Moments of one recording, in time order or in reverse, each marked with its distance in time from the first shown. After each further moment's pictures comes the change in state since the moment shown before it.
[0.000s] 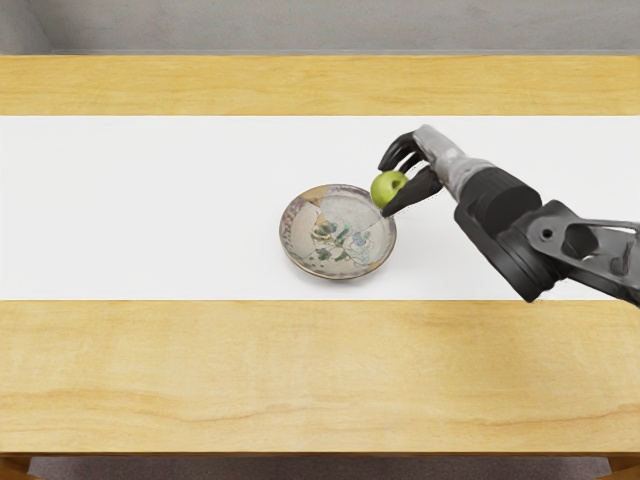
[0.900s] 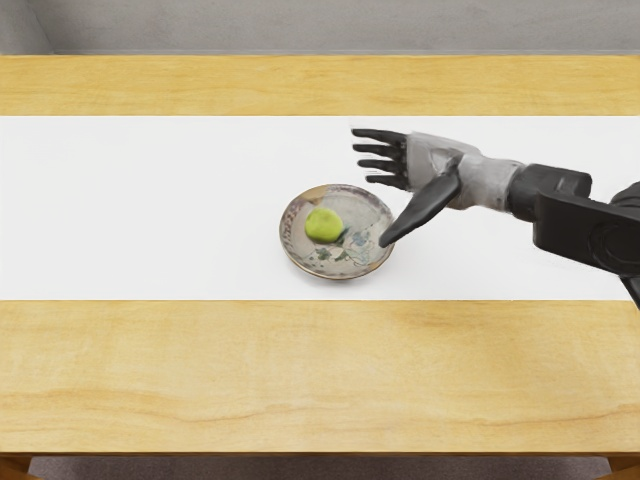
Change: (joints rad) left arm 0.000 0.000 0.000 0.000 0.000 0.000 0.000; right arm -0.567 0.133 0.953 -0.125 0.225 0.924 0.000
